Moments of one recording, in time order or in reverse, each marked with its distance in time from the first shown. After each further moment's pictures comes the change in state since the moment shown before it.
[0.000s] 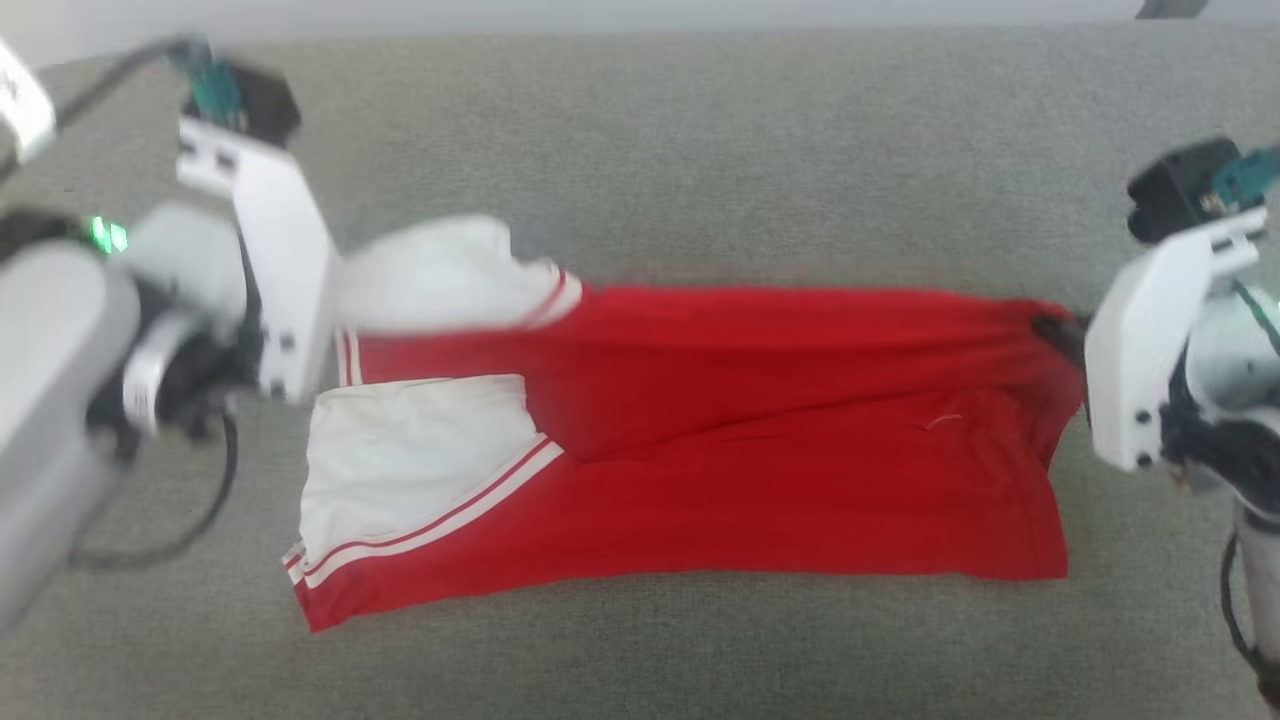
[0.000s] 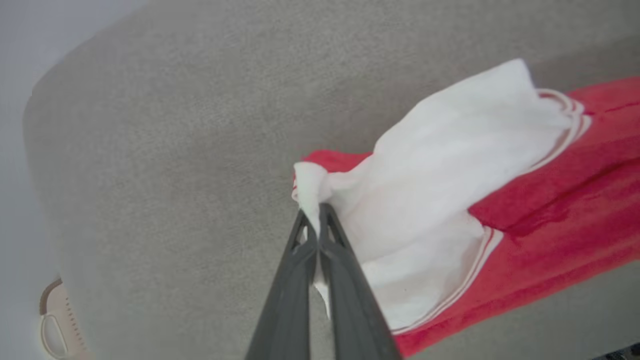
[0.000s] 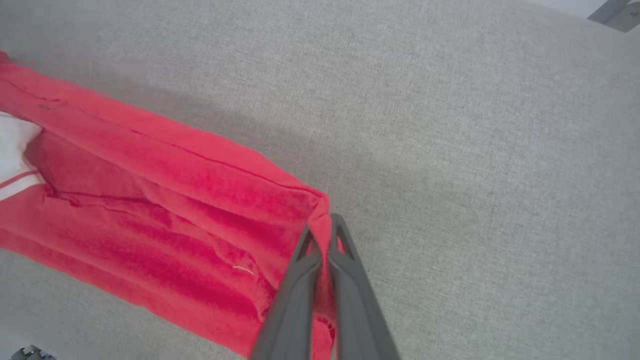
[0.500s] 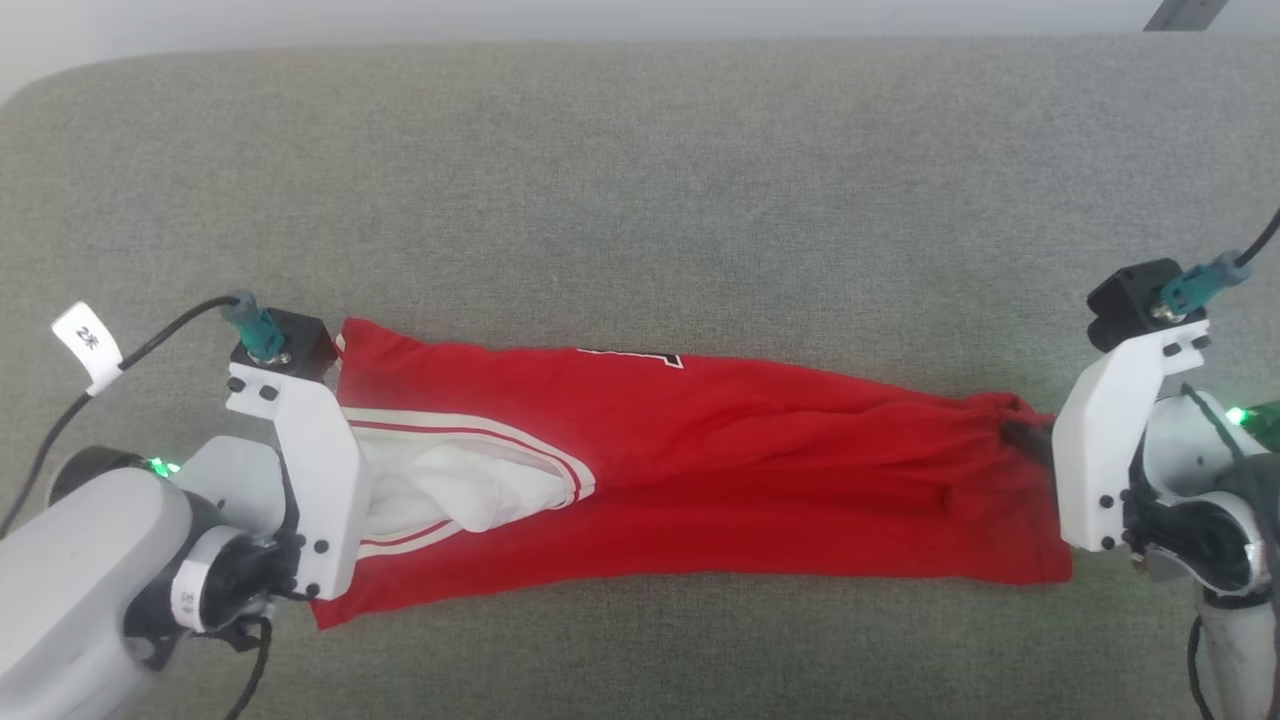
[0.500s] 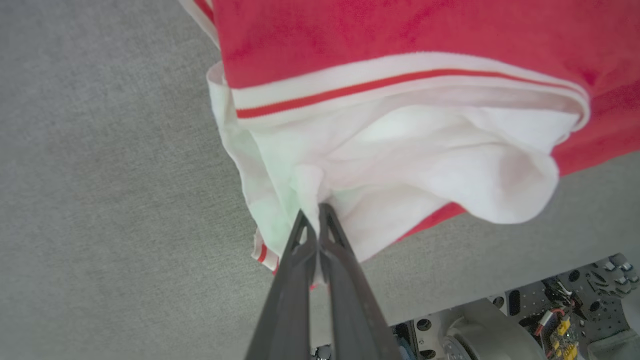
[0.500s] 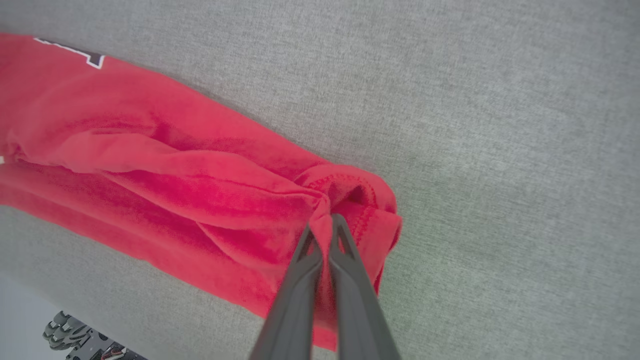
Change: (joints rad) left arm 0.315 0.097 -0.012 -0.219 -0.099 0.149 -0.034; right arm 0.142 0.018 -0.002 0.026 0.035 0.000 -0.021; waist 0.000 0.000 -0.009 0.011
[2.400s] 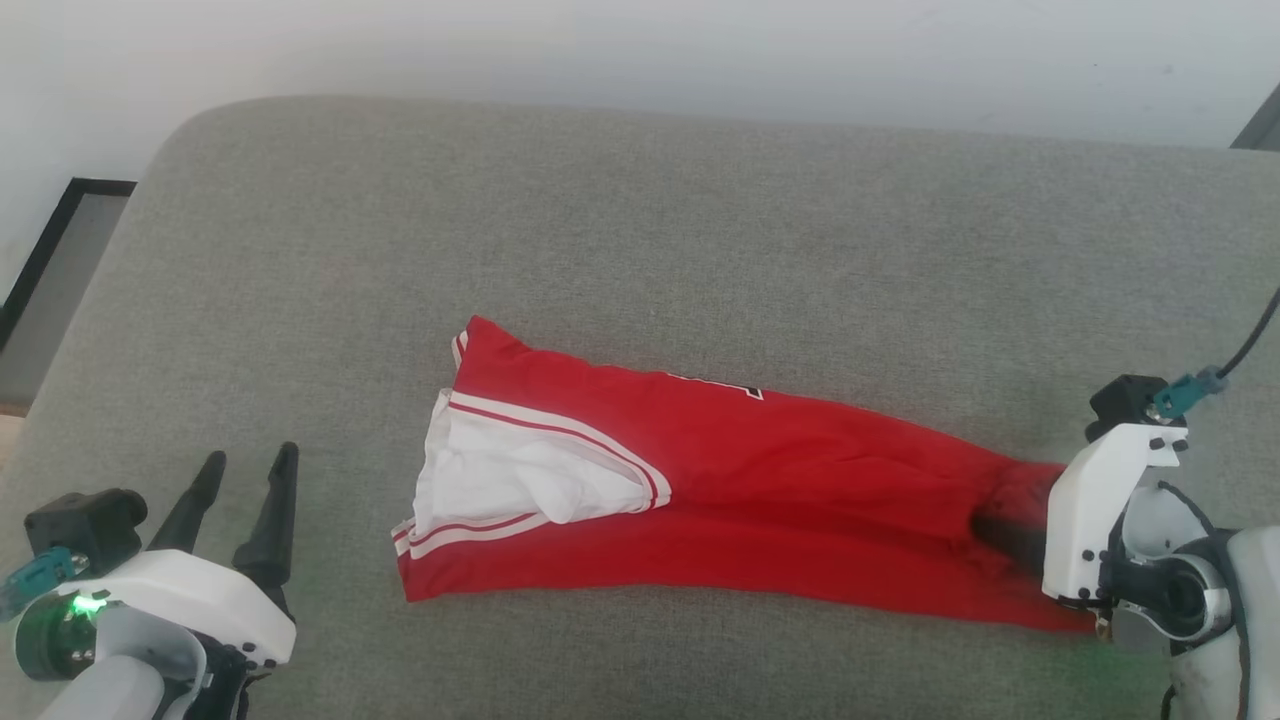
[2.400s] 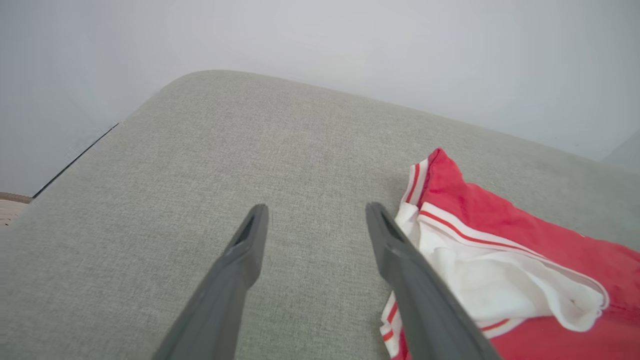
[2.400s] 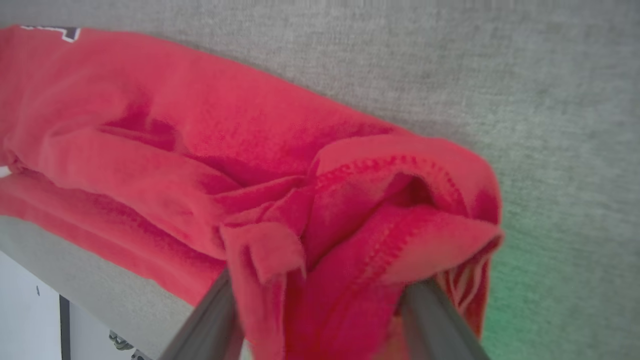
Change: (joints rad) left arm 0.470 -0.235 0.386 0.353 0.059 -0.245 -1.150; right arm 0.027 0.035 -0.022 0.432 0.100 0.000 -0.228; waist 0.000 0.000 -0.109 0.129
